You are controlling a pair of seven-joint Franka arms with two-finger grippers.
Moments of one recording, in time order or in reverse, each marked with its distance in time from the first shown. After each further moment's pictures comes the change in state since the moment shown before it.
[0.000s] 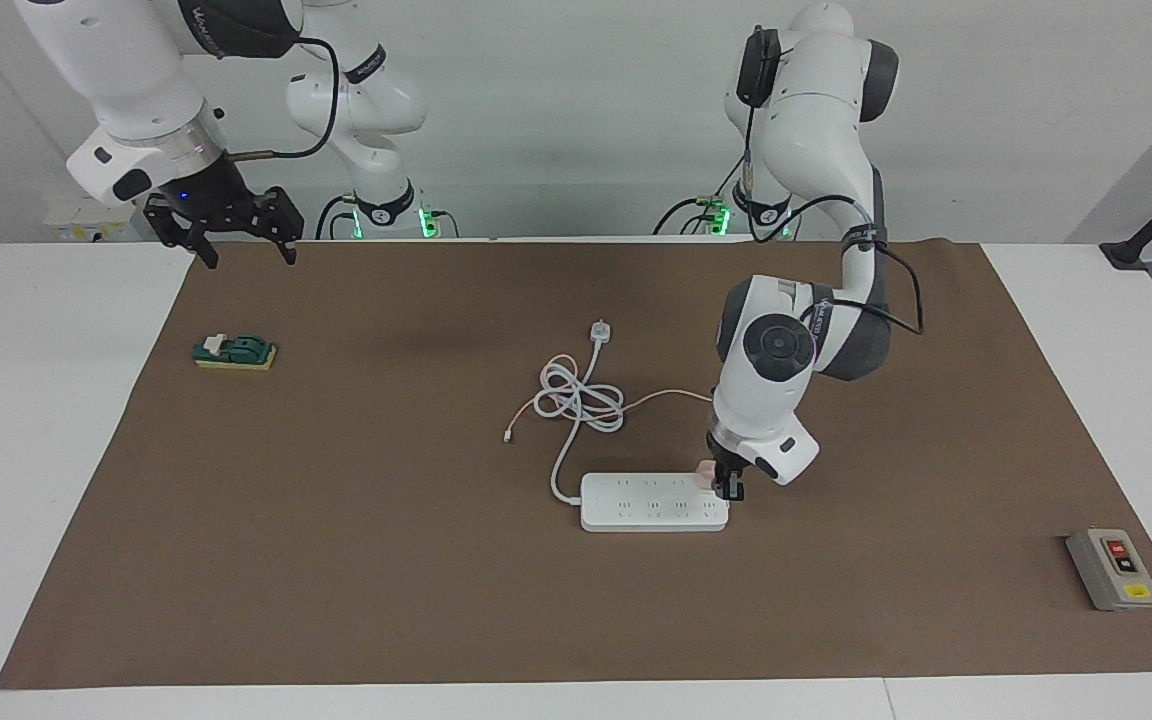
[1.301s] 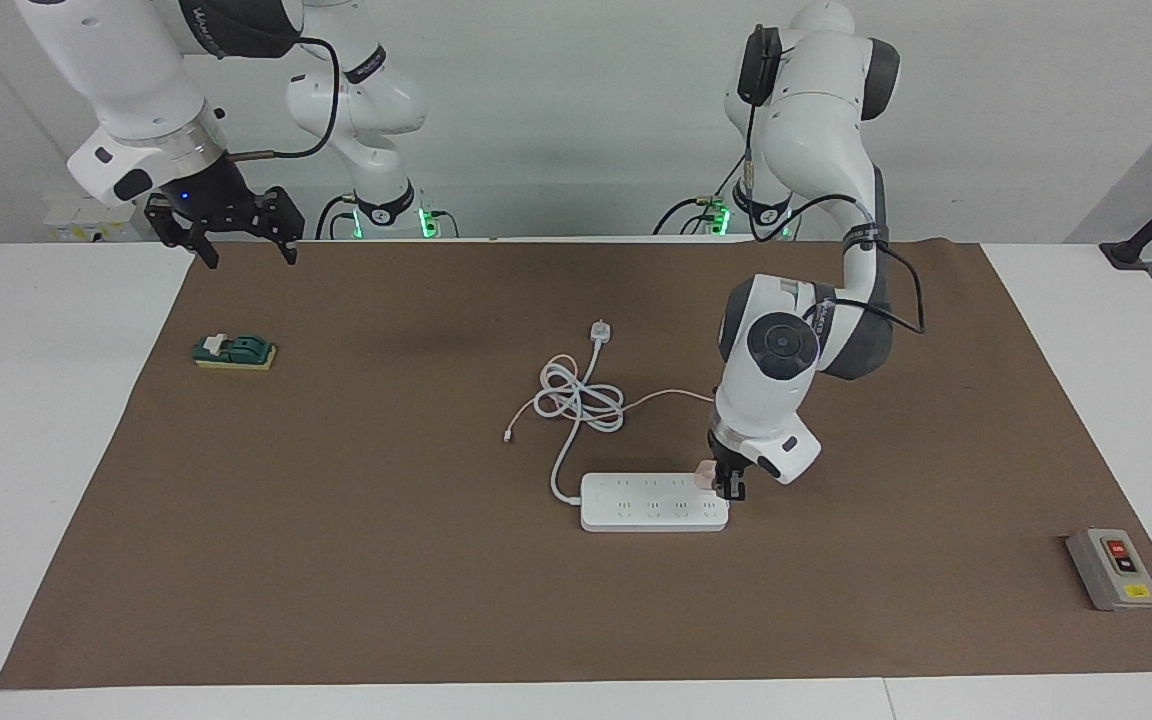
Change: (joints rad) left arm 0.002 -0.008 0.002 -0.013 -0.013 0.014 0.000; right arm 0.000 0.000 0.001 0.000 0.000 0.000 0.000
